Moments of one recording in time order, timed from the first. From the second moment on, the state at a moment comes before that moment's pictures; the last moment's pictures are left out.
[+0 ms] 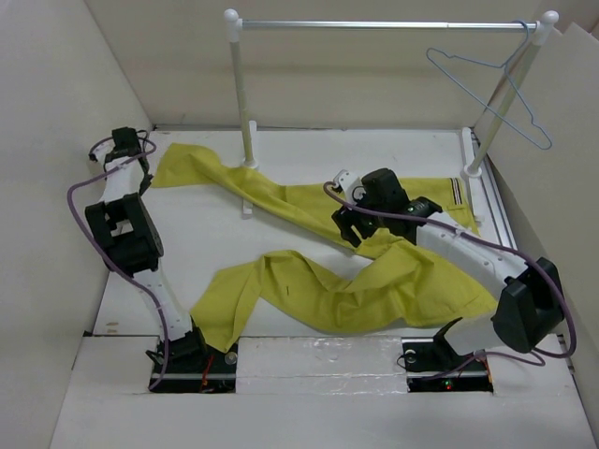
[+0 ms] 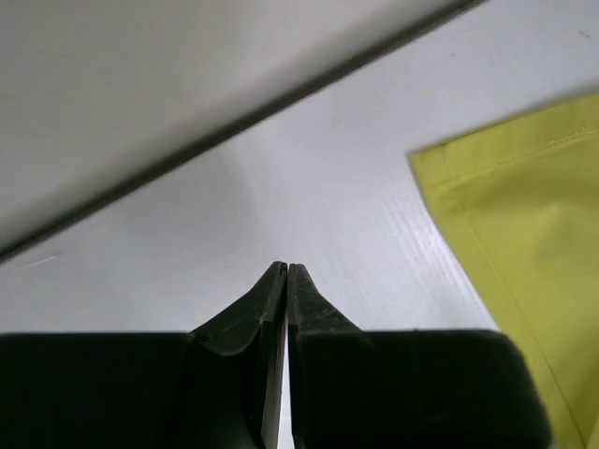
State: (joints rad) left arm 0.30 2.07 1.69 -0.67 -0.45 -0.66; right arm 0.61 1.41 1.10 -0.50 -0.14 -0.22
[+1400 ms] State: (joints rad) left arm 0.25 2.27 1.80 -0.55 -0.43 -0.63; right arm 0.74 1.49 1.08 -0.40 -0.20 -0.15
